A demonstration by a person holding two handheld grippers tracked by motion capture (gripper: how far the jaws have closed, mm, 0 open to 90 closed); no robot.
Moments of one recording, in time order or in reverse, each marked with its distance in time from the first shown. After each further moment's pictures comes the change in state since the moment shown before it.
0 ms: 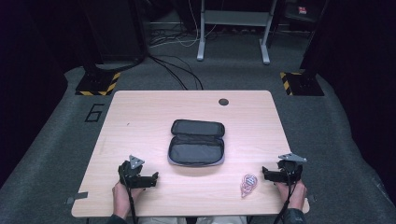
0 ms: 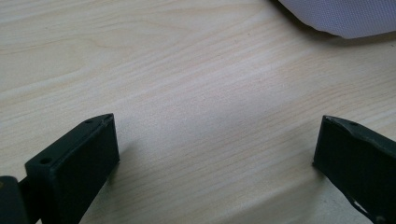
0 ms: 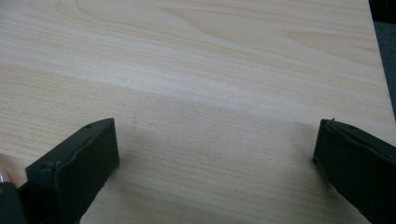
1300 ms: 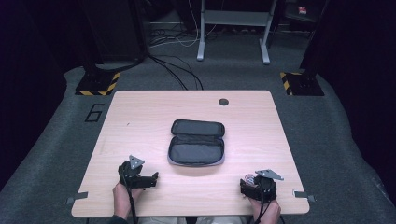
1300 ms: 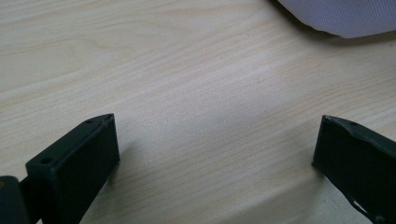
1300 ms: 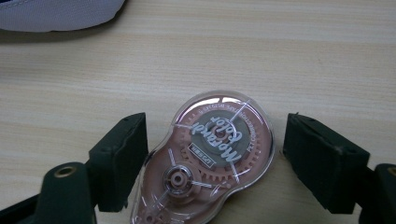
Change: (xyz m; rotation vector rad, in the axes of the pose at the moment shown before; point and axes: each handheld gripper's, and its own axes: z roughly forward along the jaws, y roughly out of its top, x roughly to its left) left arm -0.001 0.000 0.000 -0.006 0.000 -0.003; right arm 0.108 -0.024 -0.033 0.001 0.014 0.102
